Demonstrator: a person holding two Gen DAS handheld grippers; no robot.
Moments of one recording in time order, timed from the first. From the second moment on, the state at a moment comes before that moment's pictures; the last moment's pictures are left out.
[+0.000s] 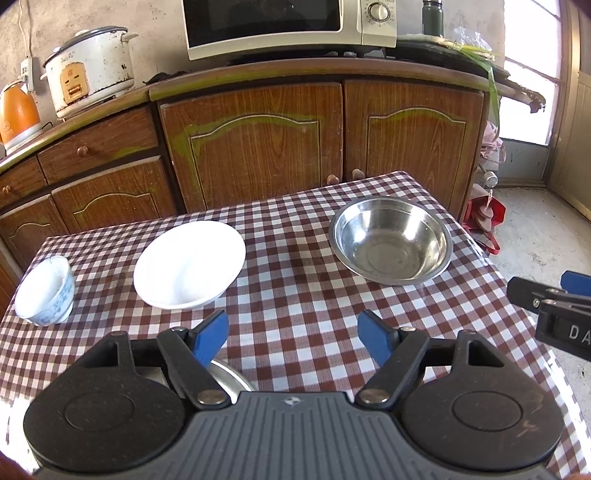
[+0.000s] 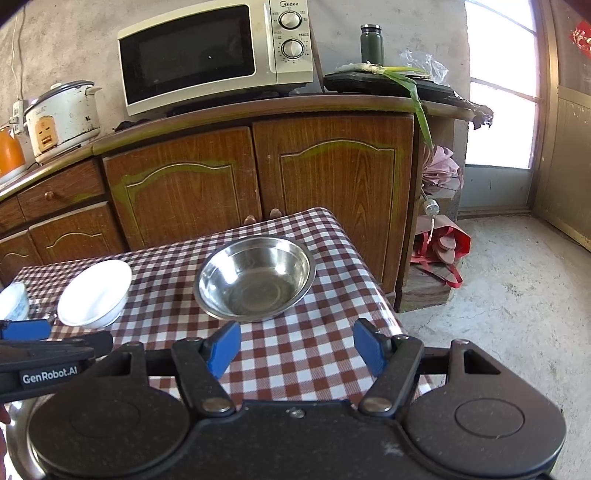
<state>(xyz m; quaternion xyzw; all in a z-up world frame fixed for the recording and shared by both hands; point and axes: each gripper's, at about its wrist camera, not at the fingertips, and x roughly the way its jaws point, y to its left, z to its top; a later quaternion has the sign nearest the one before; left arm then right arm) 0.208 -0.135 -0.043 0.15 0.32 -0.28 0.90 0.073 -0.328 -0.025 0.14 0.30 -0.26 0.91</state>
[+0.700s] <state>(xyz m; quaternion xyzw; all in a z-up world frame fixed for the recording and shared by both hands) 0.280 -0.188 -0.072 0.14 0.33 -0.28 0.89 0.146 -0.392 -0.063 0.14 0.29 -0.25 0.91</state>
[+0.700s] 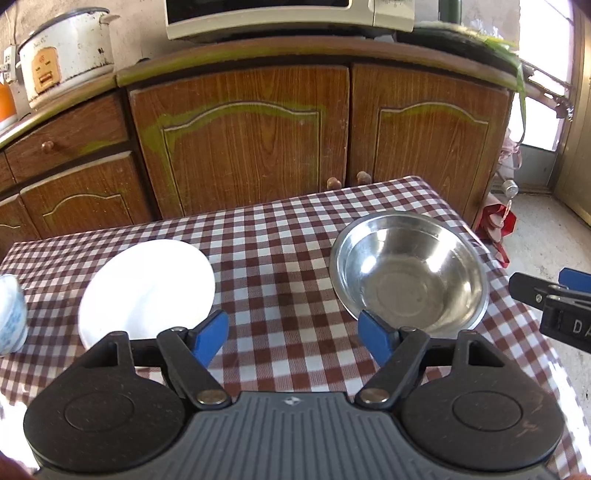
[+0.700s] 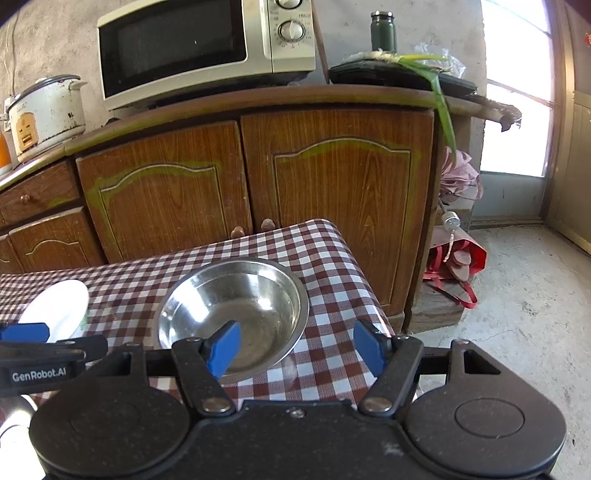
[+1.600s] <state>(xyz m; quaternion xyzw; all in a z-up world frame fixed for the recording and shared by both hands) 0.339 -0.255 -0.129 0.13 0.36 -0.30 0.87 0.212 -0.438 -0.142 0.17 0.32 -0.24 0.90</state>
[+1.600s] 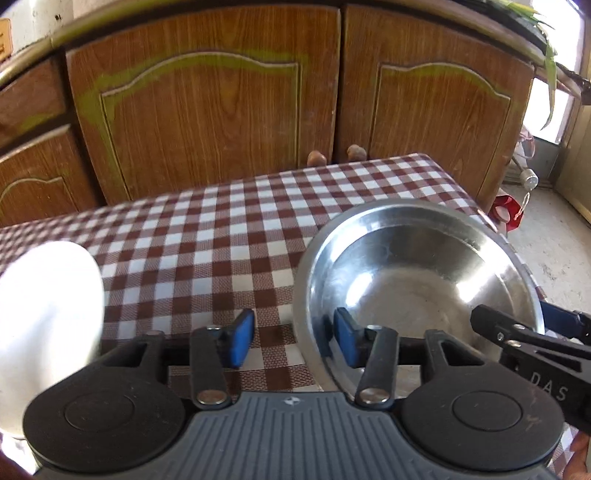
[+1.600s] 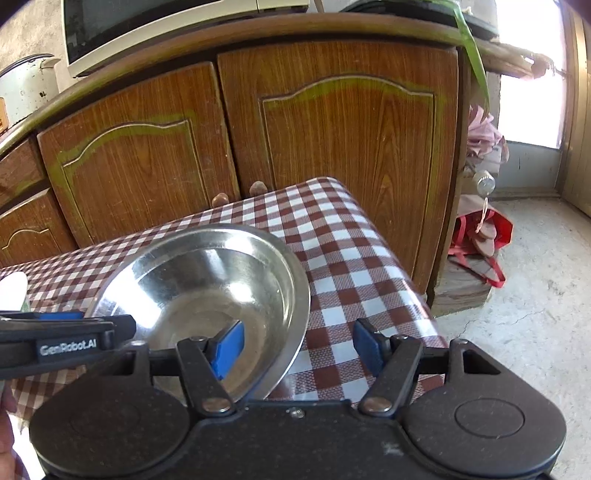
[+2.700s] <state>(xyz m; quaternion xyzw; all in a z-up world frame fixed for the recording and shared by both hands) 0.226 -0.183 -0.047 0.12 0.33 -0.34 0.87 0.100 -0.363 -0.049 0.18 0.28 -0.24 0.91</state>
